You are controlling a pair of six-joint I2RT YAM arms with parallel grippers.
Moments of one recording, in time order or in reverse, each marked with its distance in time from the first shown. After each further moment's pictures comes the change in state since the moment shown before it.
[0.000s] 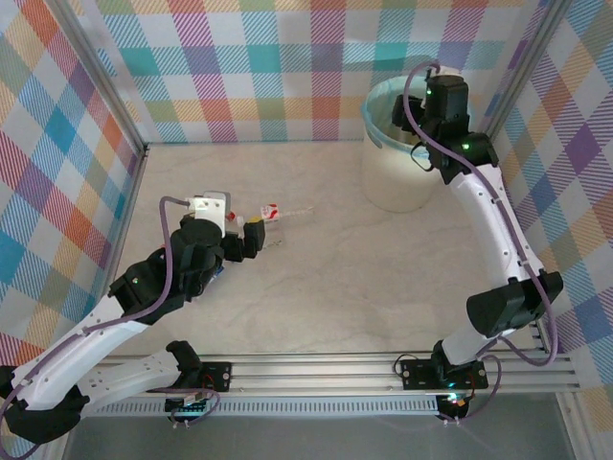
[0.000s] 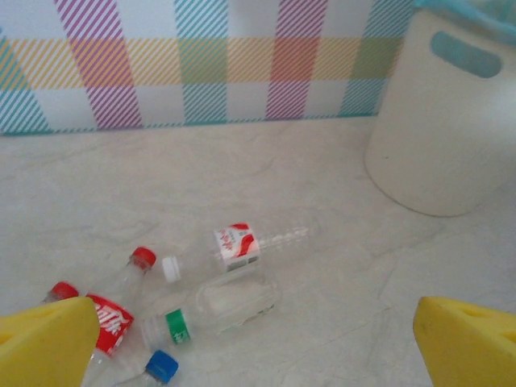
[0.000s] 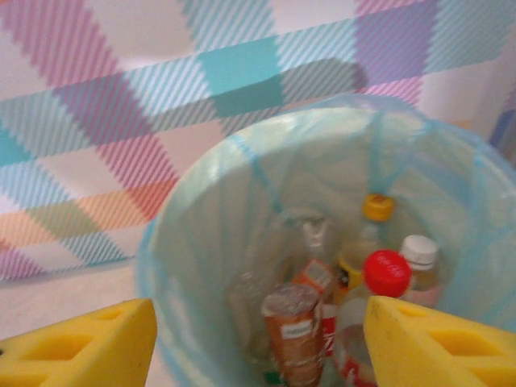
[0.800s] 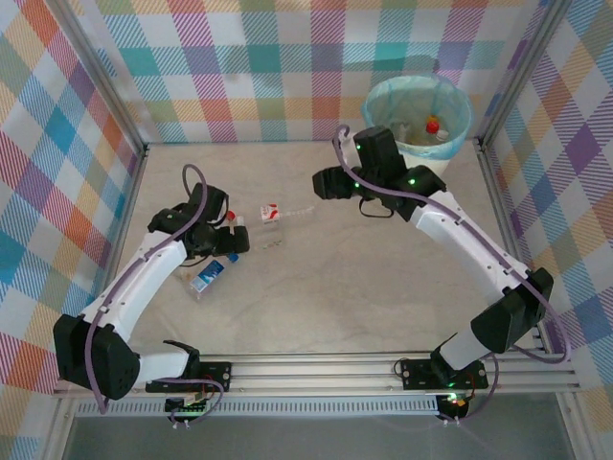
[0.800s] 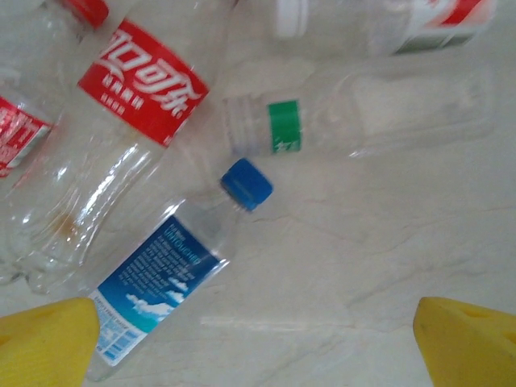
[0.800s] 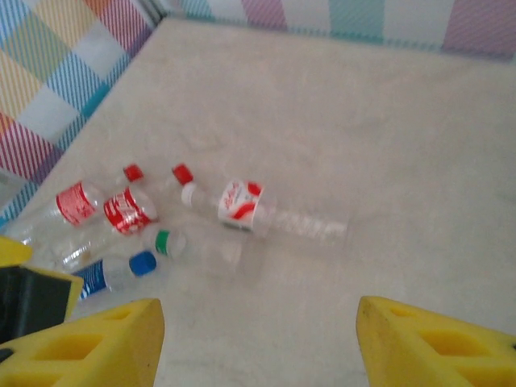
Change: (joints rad) left arm 0.543 0.410 0.000 -0.299 0.492 -0.045; right arm 0.312 -0.064 -0.291 -0.046 -0.388 -0.020
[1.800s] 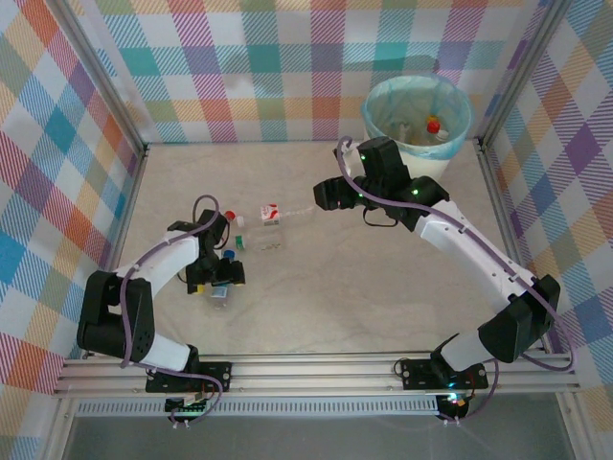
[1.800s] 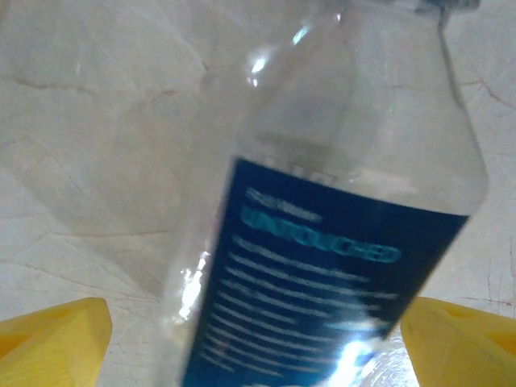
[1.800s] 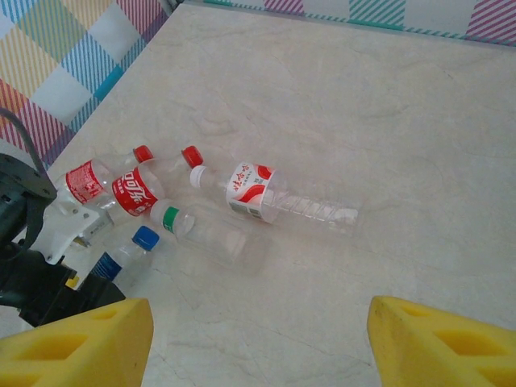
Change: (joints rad) left arm 0.083 0.192 -0.220 0.038 0.140 0.008; right arm 0.000 -0.059 -0.098 0.060 -0.042 -0.033
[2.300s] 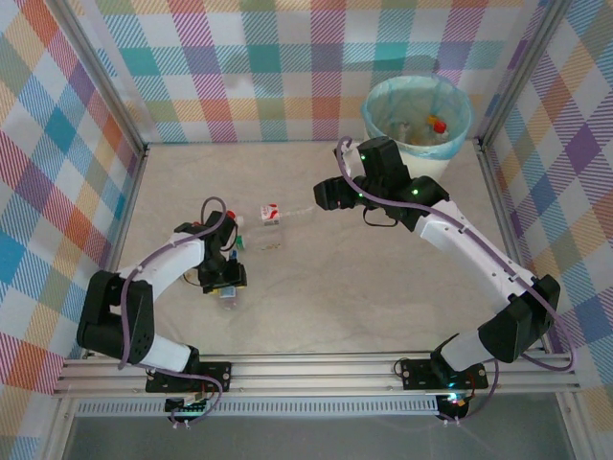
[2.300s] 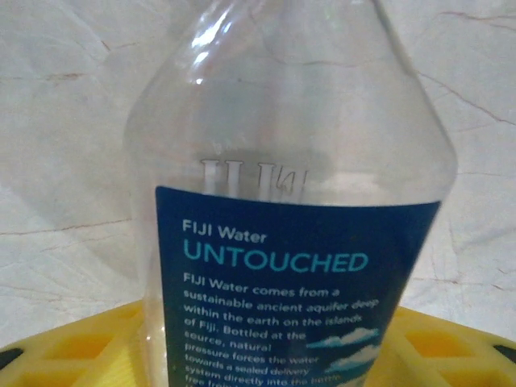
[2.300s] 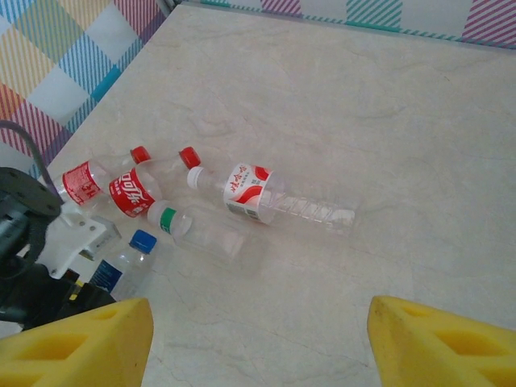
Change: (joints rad) left arm -0.064 -0.022 -0.003 0.023 0.045 -0.032; right arm 0.000 0.000 0.001 -0.001 0.007 -0.002
